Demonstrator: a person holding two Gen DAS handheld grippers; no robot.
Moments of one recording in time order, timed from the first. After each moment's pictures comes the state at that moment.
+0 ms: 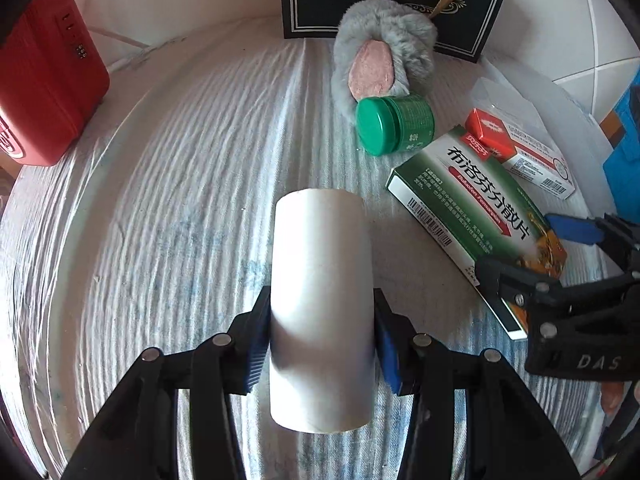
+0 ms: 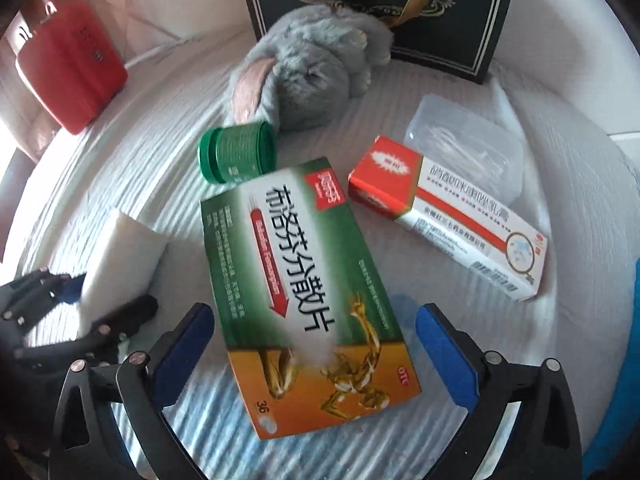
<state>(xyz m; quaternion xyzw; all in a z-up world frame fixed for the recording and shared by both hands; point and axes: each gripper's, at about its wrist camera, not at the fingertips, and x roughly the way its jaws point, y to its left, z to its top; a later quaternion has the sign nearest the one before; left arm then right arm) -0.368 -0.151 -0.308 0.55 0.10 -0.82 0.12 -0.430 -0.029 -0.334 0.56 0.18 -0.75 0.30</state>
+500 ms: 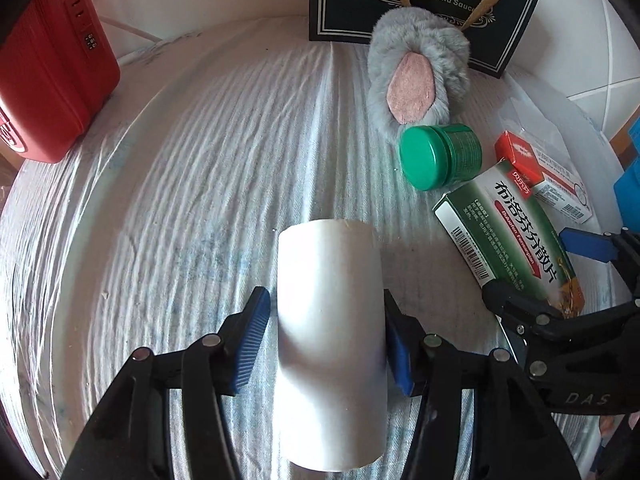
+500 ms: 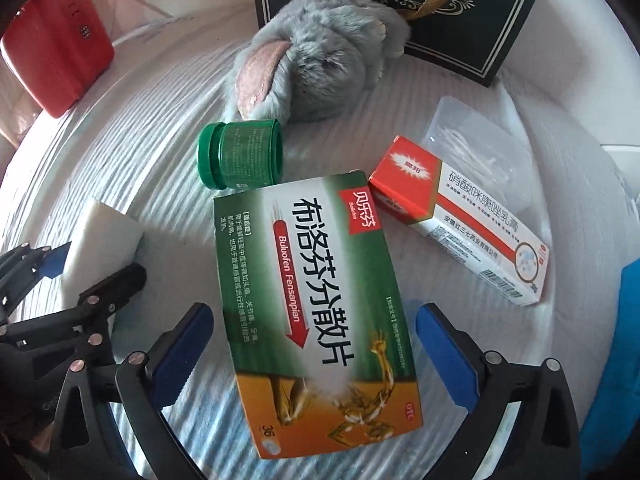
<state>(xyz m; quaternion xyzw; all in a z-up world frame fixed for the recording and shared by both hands) -0.375 -0.176 -0.307 0.55 0.12 -0.82 0.13 -0.430 -0.059 -0.341 0.55 0.22 -0.76 0.27</state>
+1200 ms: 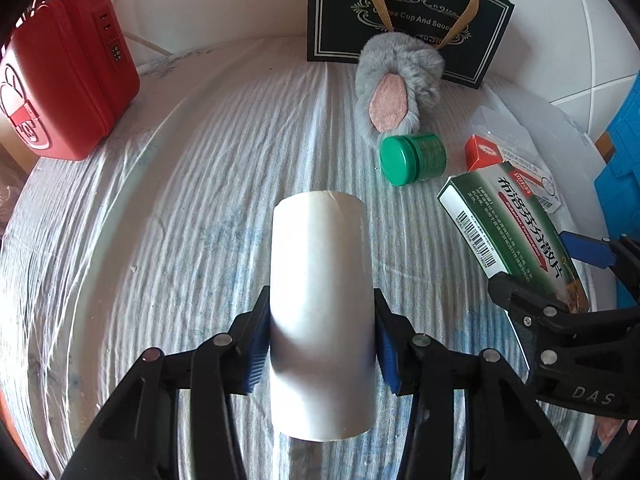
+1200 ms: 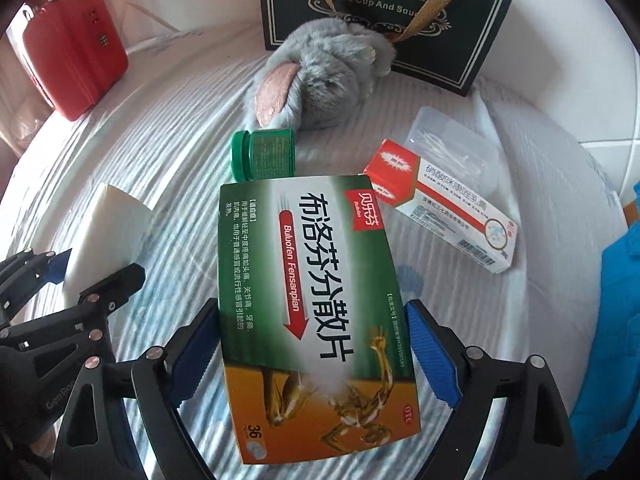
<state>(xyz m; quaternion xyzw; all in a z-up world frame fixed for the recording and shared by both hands) -0.331 -0.178 -0.268 0.52 0.11 -0.84 0.13 -0.388 -0.041 -0.296 0.52 0.19 -0.79 0.26</state>
